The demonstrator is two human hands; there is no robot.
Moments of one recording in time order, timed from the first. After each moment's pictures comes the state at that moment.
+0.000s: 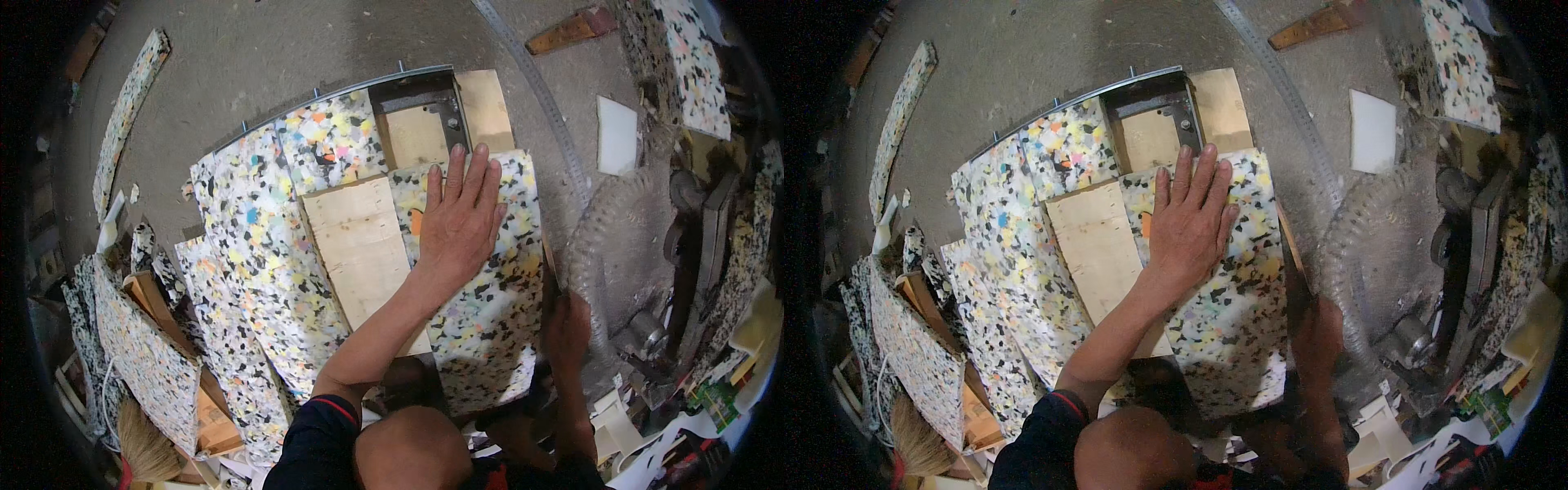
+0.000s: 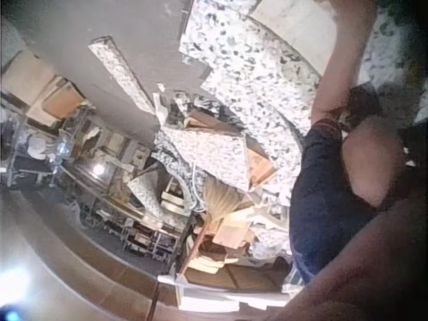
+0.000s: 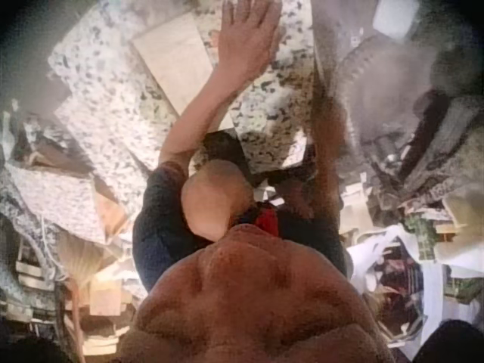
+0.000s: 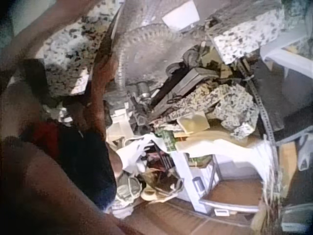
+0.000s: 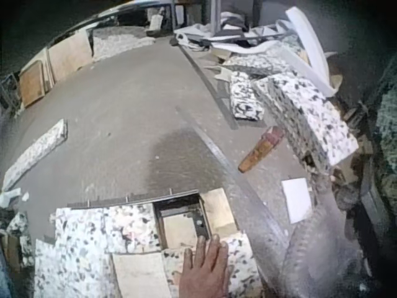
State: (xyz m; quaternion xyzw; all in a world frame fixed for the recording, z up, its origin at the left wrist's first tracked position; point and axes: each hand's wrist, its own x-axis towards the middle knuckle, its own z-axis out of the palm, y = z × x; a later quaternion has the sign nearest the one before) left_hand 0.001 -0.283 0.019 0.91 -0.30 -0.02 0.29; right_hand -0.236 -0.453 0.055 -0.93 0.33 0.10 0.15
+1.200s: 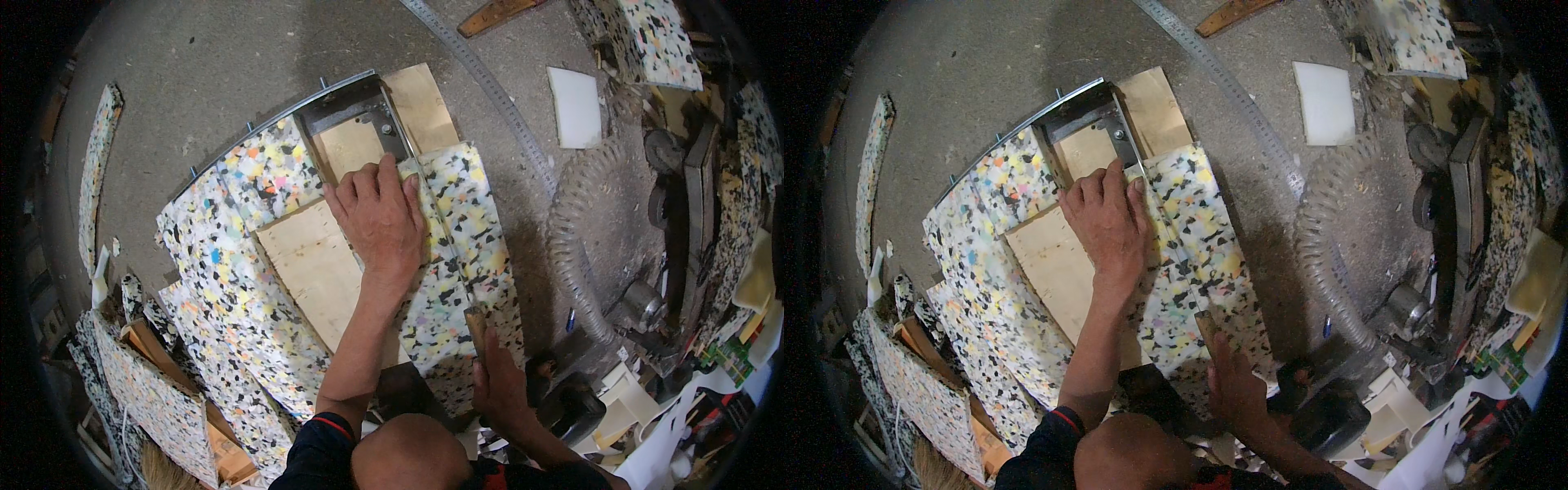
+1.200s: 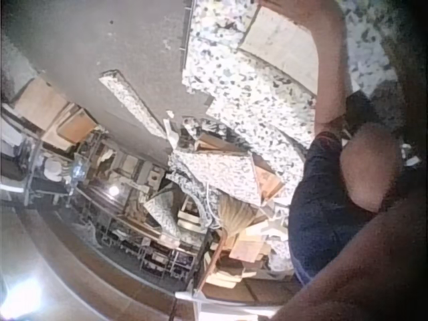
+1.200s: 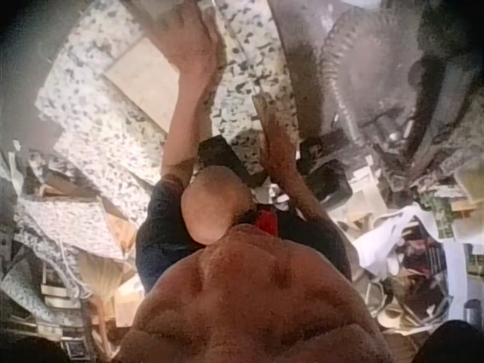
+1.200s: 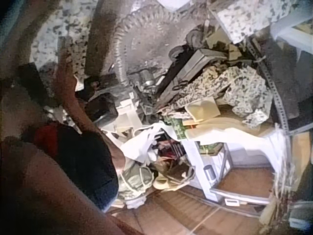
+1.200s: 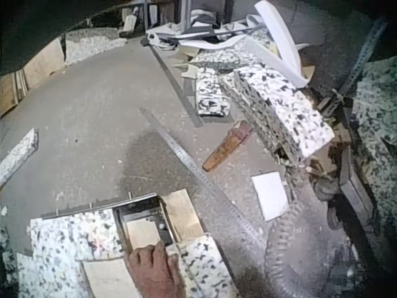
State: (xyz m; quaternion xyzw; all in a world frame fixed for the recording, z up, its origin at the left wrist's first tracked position) left_hand 0.021 -0.284 0.019 0.96 -0.16 0.05 0.23; right_hand -0.241 -0.354 0.122 -0.89 0.21 0.23 0.33
